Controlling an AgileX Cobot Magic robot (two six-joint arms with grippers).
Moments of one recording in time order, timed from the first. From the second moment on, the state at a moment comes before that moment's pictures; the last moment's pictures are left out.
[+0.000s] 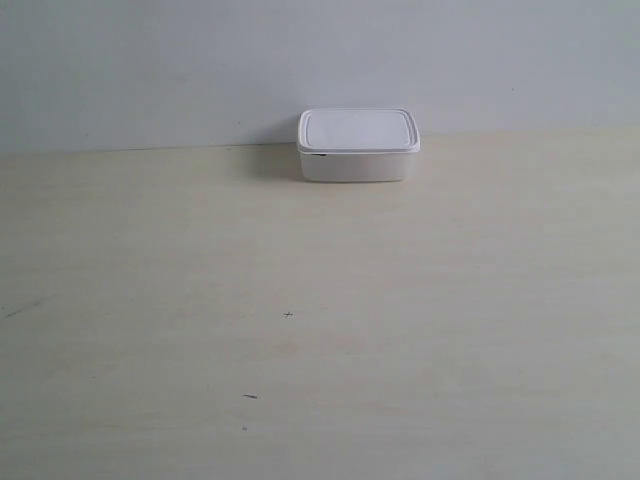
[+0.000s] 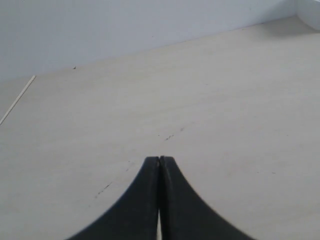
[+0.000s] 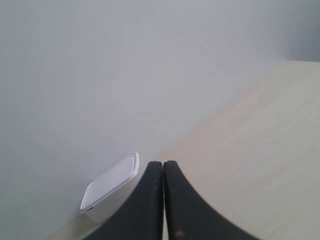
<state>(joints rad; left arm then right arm) 0.08 0.01 0.00 0.29 0.39 -0.06 -0.09 0.01 -0.08 -0.13 0.18 0.71</state>
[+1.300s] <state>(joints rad) 0.08 0.01 0.00 0.29 0.39 -0.06 -0.09 0.01 -0.02 -0.26 0.53 0.71</state>
